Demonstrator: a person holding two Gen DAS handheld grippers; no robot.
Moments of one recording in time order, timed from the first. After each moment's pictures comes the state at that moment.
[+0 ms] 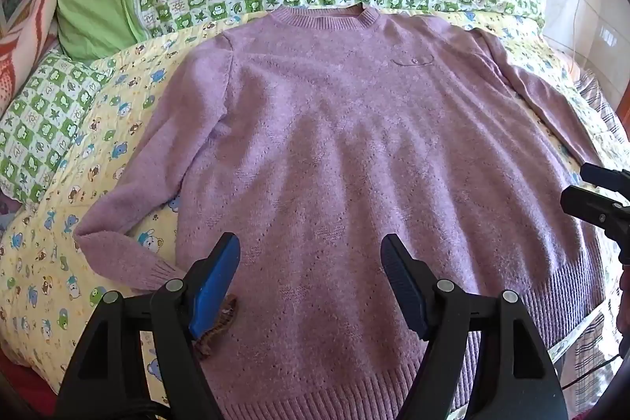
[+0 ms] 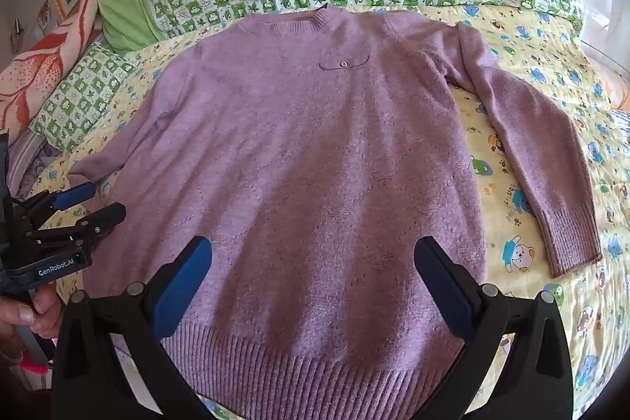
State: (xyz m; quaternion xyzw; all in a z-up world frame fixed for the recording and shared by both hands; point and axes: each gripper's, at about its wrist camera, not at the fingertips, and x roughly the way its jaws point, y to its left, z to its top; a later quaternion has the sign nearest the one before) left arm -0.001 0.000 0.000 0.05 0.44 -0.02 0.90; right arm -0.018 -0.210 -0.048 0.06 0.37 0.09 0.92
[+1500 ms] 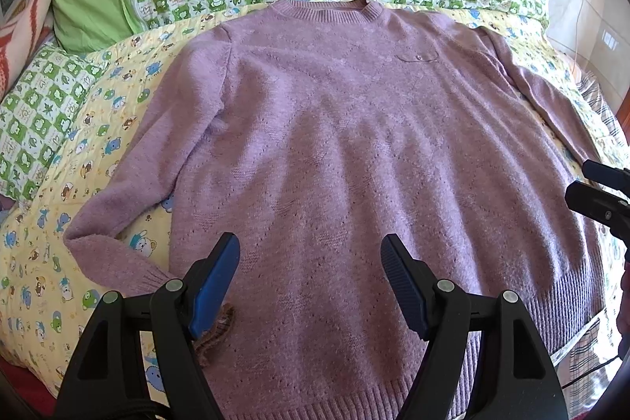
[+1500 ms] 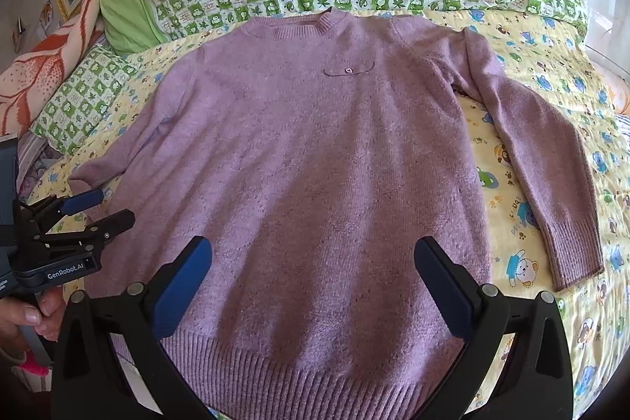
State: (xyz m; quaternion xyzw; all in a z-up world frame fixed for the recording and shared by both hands) left arm 0.011 0.001 -0.006 0.04 0.44 -0.02 0.90; right arm -0.011 -0.204 -0.045 0.06 0.37 0.10 0.92
